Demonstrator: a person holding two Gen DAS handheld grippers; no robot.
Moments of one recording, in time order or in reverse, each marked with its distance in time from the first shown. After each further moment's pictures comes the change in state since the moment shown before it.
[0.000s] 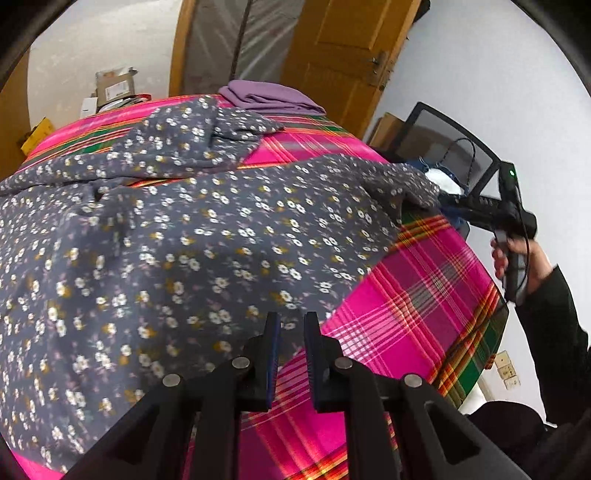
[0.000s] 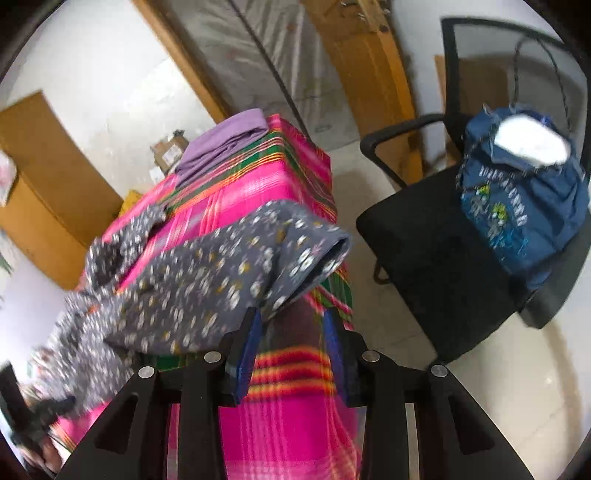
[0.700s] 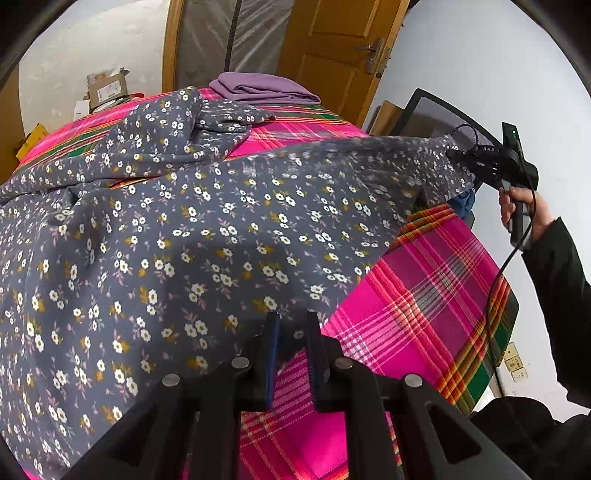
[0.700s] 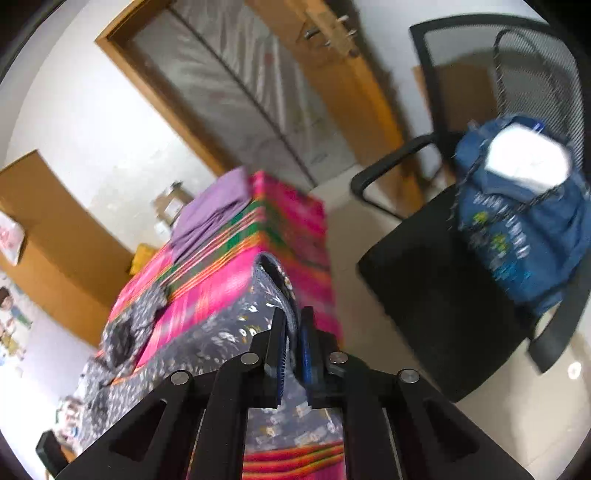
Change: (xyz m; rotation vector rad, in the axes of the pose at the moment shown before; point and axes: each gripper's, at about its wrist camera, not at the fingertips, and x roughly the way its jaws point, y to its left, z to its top) left arm 0.022 -0.012 0.006 0.030 0.027 0.014; right arm -0.023 -0.040 0.074 0.096 -0.119 0.013
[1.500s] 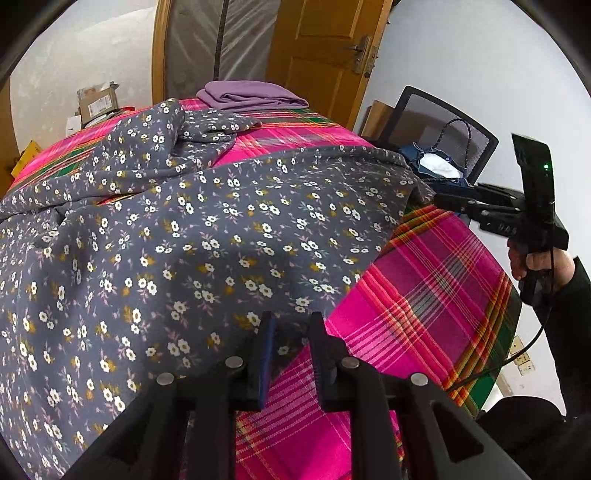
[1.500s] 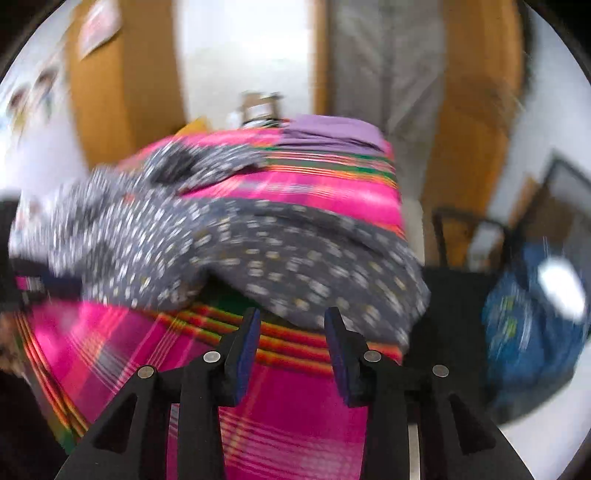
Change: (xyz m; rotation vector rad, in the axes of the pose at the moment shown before) left arm 0.005 -0.012 0.003 0.057 -0.027 0.006; right arm 0.002 0.141 -0.144 -0.797 0.106 -0.016
